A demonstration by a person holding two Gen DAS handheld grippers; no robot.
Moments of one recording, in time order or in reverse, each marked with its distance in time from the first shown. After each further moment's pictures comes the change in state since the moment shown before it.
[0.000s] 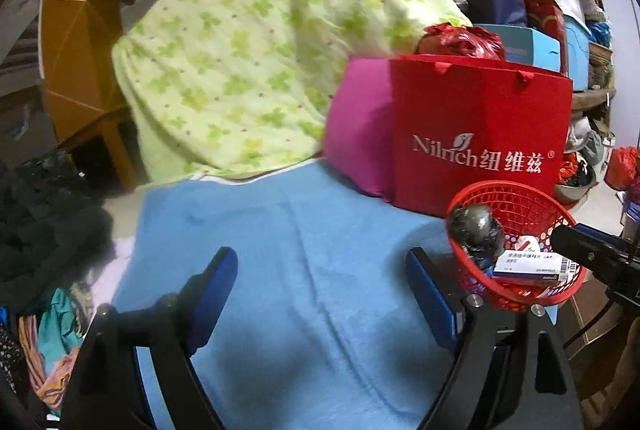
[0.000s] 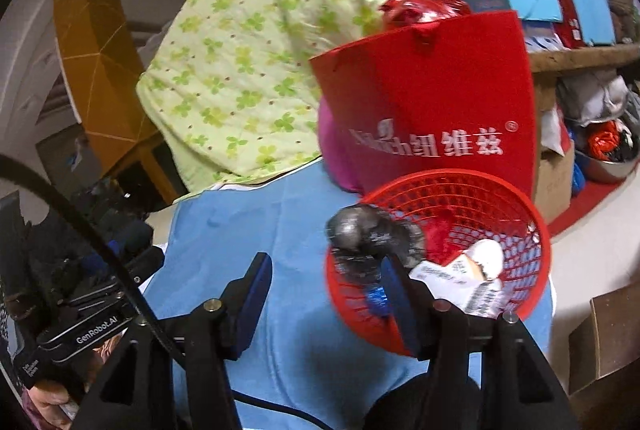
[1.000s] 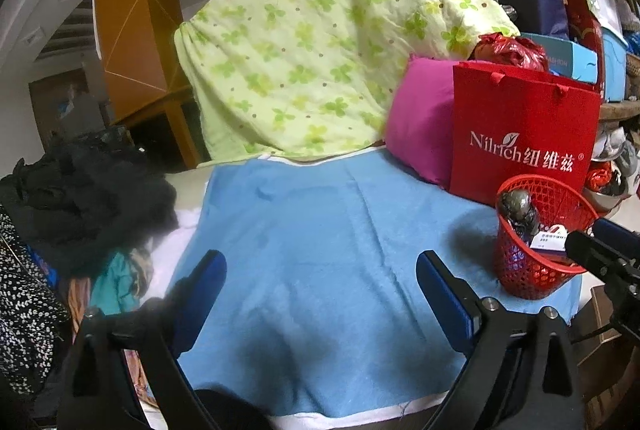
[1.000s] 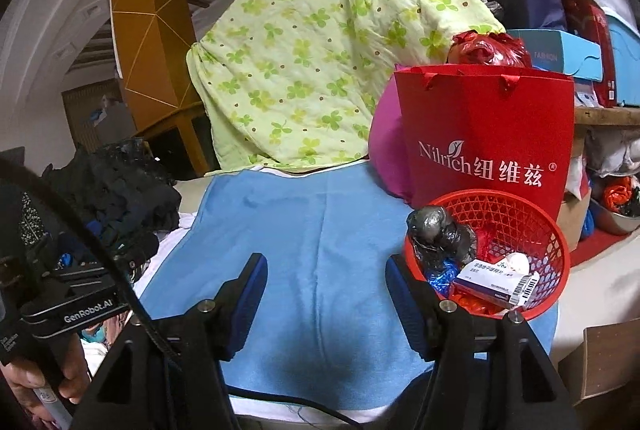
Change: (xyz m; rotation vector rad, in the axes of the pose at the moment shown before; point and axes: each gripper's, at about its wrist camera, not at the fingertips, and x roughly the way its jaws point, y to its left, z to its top) left arm -0.073 0.056 -0.025 -0.059 0.044 0.166; right arm -0.045 0.089 -0.023 -0.174 -0.018 0.029
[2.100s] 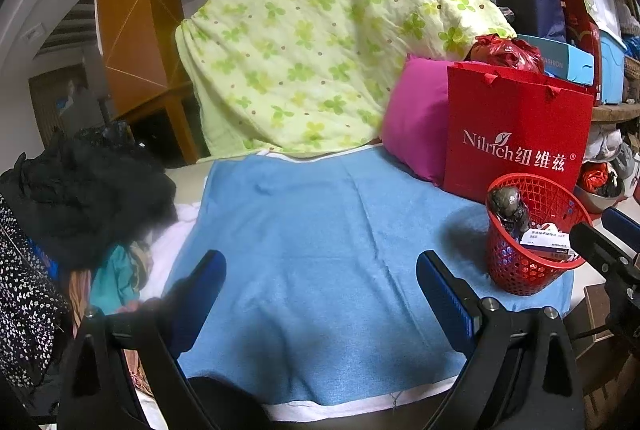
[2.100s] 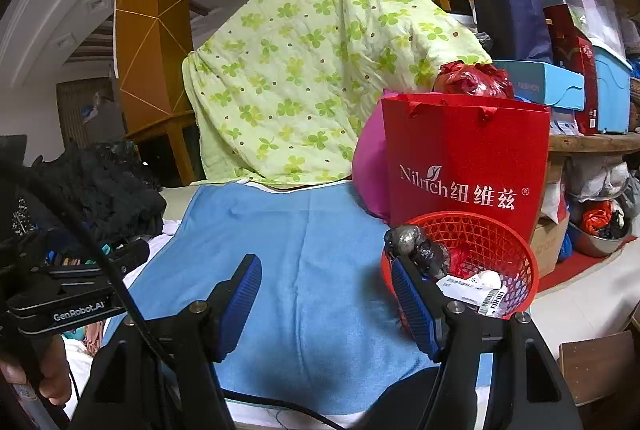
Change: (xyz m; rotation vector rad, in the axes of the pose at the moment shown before) left arm -0.018 -0.004 -0.003 -0.012 0.008 -0.010; right arm -0.025 0.005 -0.004 -0.053 -0.069 -0.071
